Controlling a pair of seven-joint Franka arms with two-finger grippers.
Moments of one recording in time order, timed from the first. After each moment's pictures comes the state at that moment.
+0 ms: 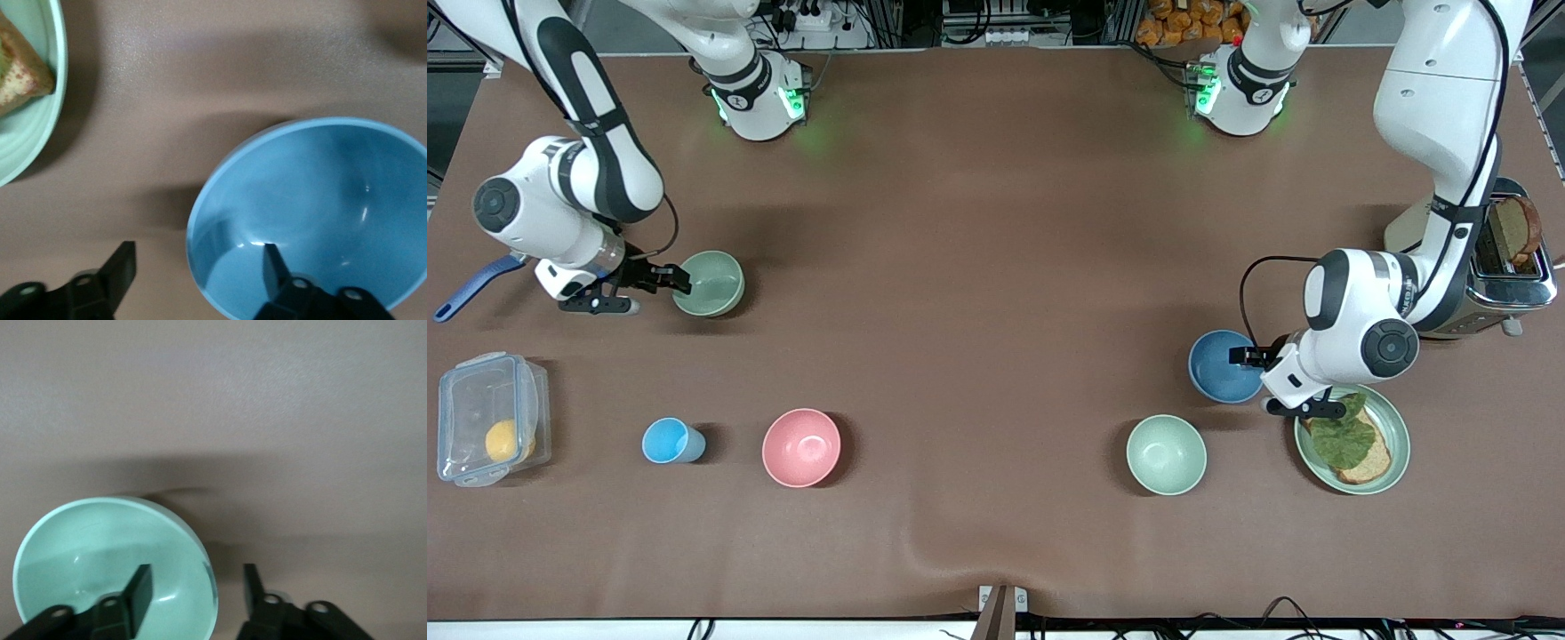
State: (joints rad) left arm 0.00 0.57 -0.11 -1.81 0.02 2.17 -0.05; right arm -0.16 0.14 -0.05 -2.49 0.08 2.54 -0.24
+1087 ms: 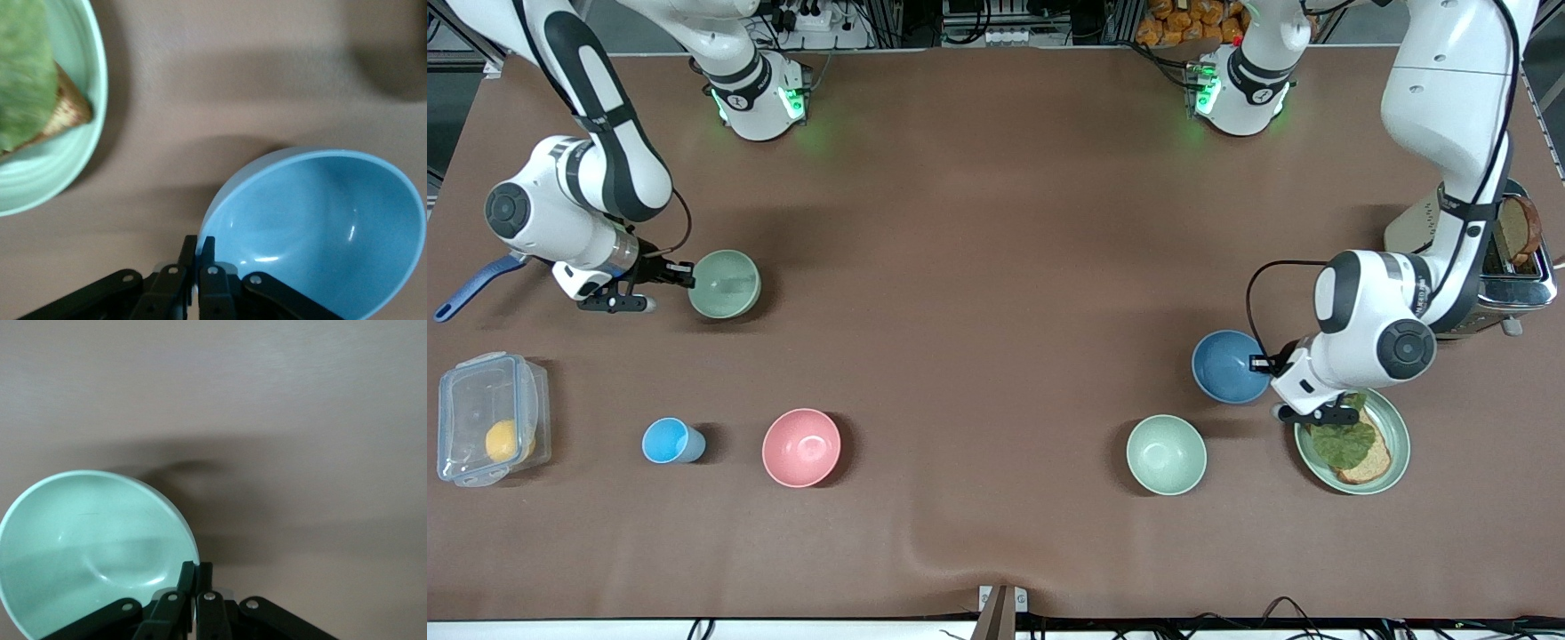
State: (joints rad) left arm 0.01 0.57 -0.11 -1.77 0.02 2.17 -0.05; right arm -0.11 0.11 -0.04 -2.43 0.16 2.36 -0.18
